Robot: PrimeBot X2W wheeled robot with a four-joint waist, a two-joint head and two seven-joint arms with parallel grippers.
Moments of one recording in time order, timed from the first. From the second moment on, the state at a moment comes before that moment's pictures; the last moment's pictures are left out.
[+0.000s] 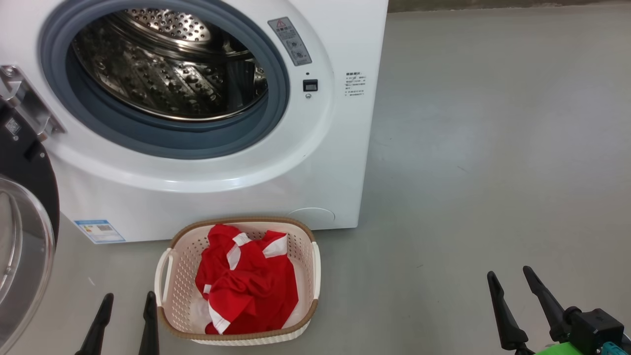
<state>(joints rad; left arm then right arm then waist) 0.10 0.05 0.14 0.10 -0.16 -0.13 -0.26 0.12 -0.09 -0.01 0.18 0.31 0.12 -0.26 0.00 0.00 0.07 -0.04</state>
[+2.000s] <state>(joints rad) 0.17 0.05 0.05 0.07 -0.34 0.04 -0.26 -0.01 -0.16 0.20 0.25 0.32 0.12 -0.26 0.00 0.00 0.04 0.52</state>
